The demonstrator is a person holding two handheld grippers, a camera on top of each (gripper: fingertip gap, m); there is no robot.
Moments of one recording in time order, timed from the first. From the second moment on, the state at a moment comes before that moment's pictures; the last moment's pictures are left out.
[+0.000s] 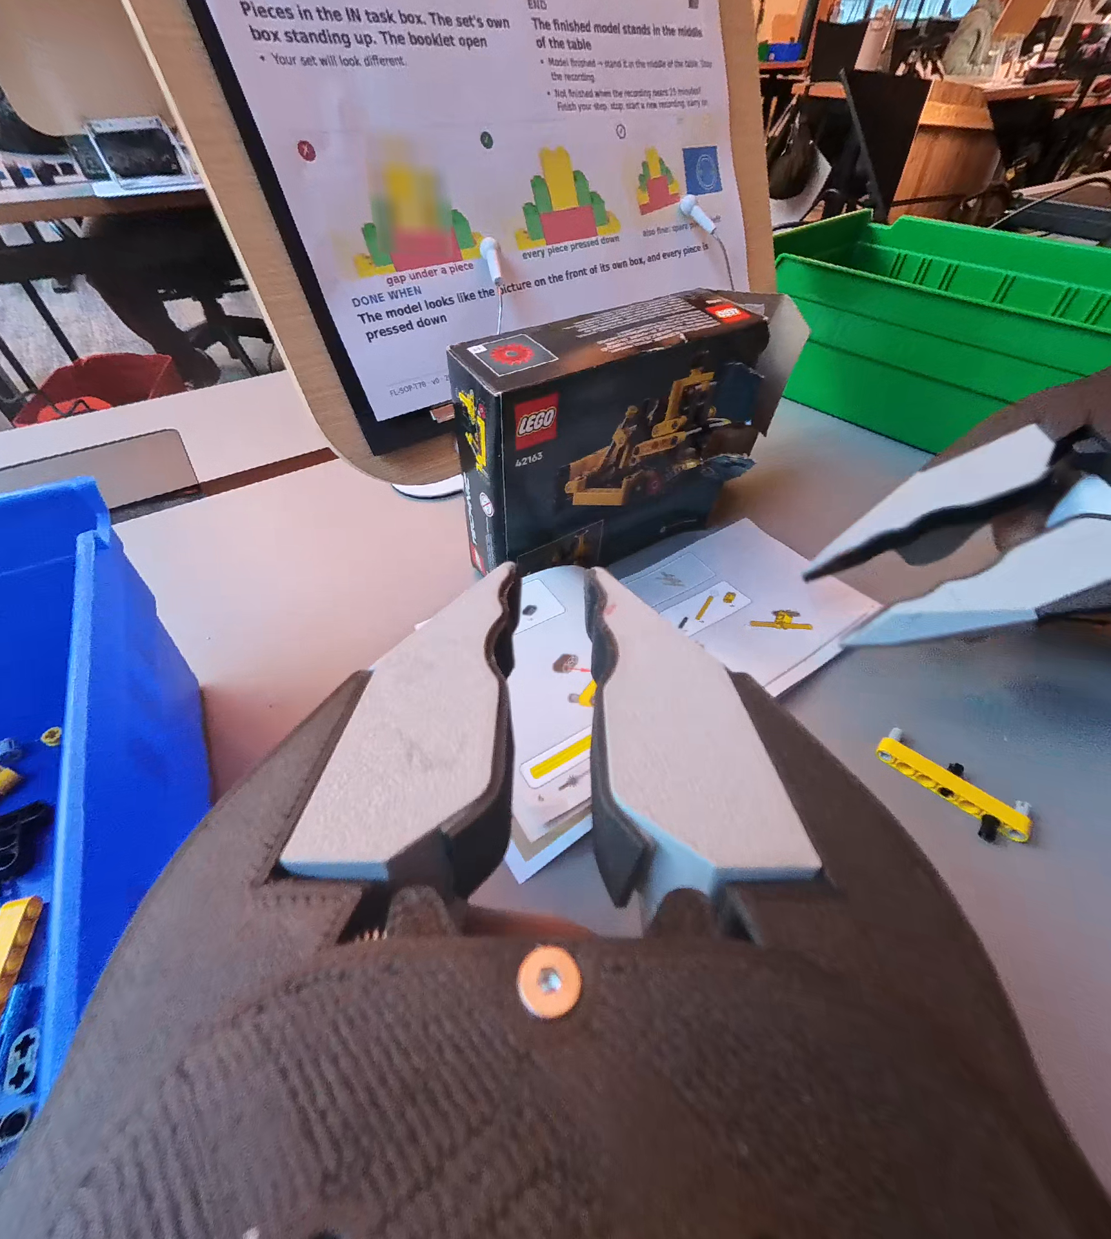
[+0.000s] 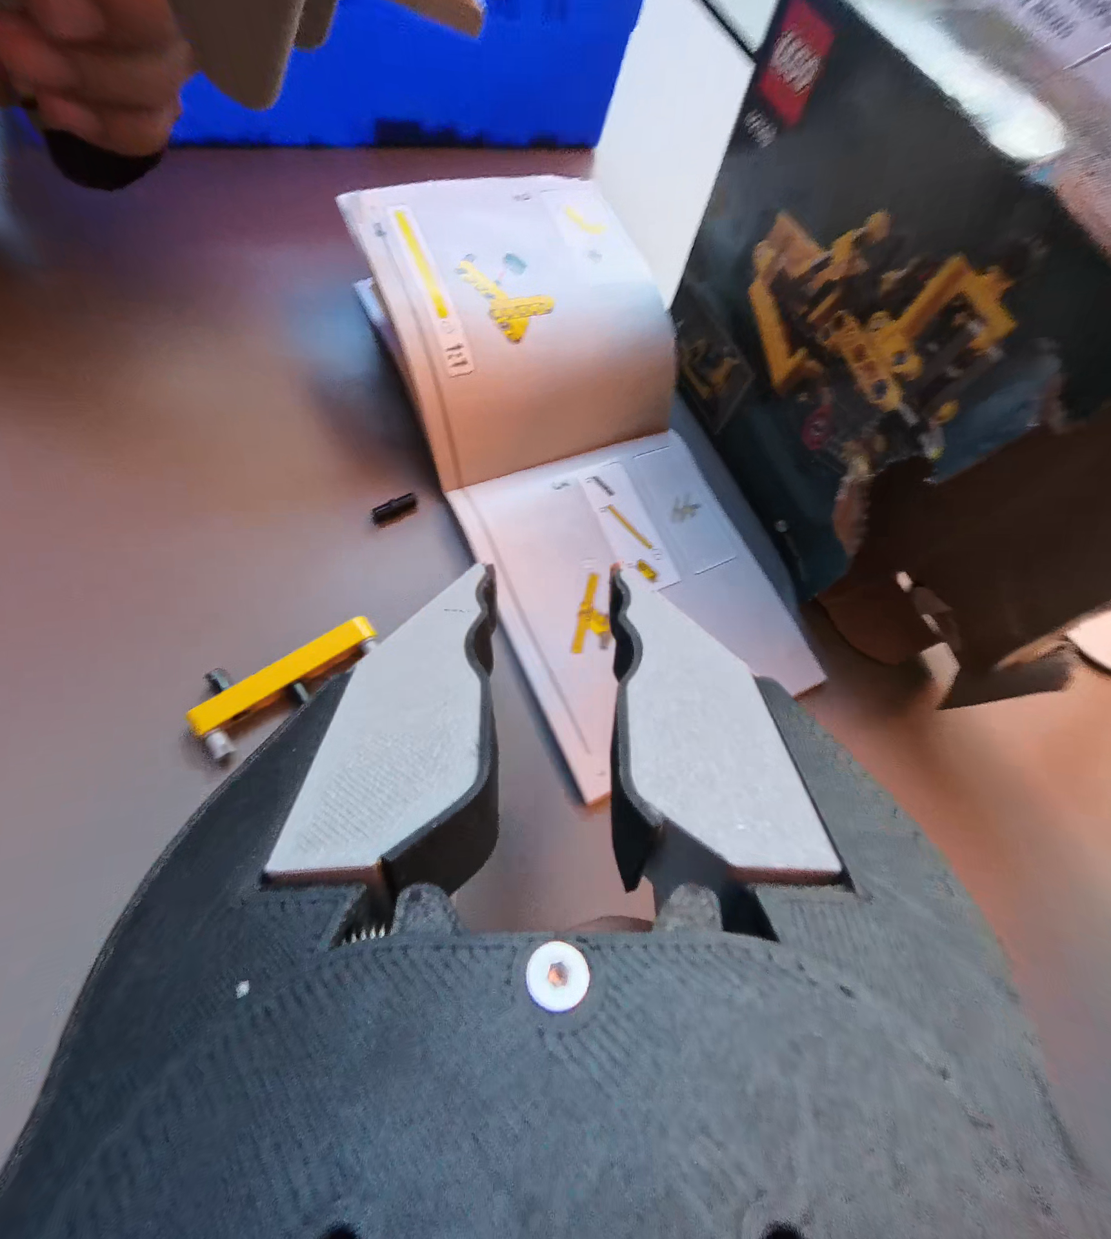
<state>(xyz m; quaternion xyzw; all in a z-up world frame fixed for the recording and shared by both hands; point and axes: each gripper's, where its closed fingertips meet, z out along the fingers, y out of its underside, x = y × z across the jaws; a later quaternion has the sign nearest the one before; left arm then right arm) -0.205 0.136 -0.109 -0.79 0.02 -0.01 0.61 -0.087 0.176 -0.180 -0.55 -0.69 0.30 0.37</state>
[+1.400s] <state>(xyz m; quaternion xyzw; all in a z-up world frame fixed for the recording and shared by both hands) -0.192 0.137 -0.112 -0.79 0.05 -0.01 0.61 -0.089 0.207 -0.175 -0.55 -0.65 0.30 0.42</state>
